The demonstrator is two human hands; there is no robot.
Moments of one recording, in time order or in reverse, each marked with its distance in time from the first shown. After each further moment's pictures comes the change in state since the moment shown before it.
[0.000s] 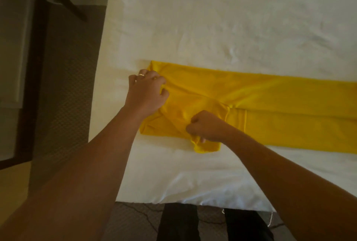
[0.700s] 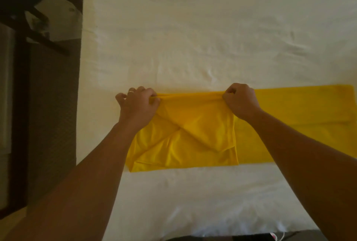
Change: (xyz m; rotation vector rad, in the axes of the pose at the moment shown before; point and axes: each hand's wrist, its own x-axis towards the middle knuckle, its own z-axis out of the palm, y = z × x) left_hand 0.065 0.028 -0.013 -0.047 0.022 -0.079; right_hand 0.046 0.076 -0.134 0.213 0.732 0.108
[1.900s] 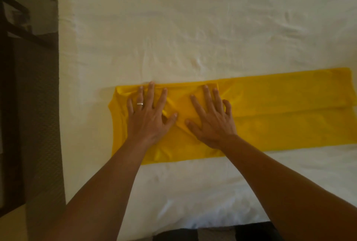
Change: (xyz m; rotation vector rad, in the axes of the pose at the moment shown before) left_hand -0.043 0.031 0.068 0.265 -0.068 0.146; right_hand -0.065 0.047 0.072 -0.606 -0.078 -0.413
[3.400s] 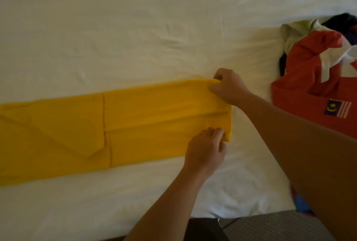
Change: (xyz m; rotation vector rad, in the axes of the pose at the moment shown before) left_hand -0.021 0.478 0.027 -0.552 0.192 0.304; right_hand -0.003 0.377 -0.131 0.605 -0.019 0.337
